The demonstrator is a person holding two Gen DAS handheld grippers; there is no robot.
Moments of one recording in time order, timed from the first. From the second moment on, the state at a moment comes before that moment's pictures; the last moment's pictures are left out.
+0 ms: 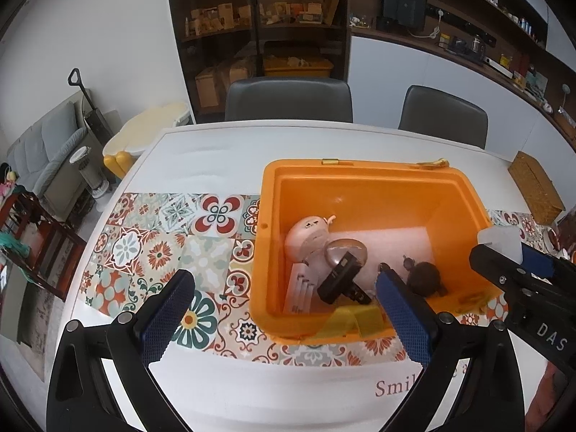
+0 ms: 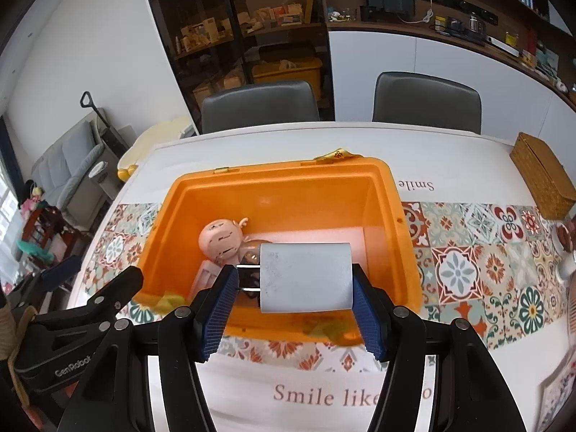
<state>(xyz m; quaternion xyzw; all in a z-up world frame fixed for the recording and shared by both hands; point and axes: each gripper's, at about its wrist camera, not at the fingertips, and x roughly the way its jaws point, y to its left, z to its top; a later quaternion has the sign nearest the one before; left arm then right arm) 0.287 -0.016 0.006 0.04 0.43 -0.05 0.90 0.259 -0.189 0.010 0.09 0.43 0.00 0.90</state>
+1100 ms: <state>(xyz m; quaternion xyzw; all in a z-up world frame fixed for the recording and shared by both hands) 0.286 0.003 0.007 0.02 0.44 -0.04 0.90 0.273 -0.197 -0.004 0.11 0.47 -0.04 0.87</state>
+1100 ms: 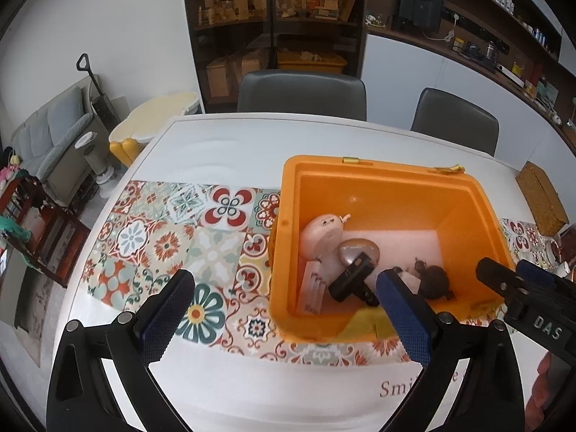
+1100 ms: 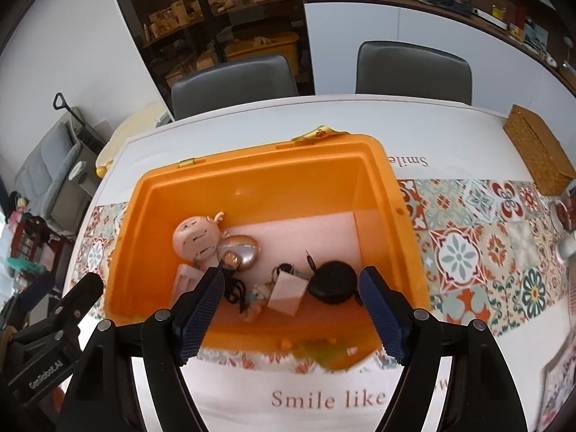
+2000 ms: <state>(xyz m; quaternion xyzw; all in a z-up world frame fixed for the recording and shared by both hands) 0.175 0.003 0.036 0.06 0.43 -0.07 0.90 0.140 -0.196 0.032 0.11 0.46 -0.09 0.88</state>
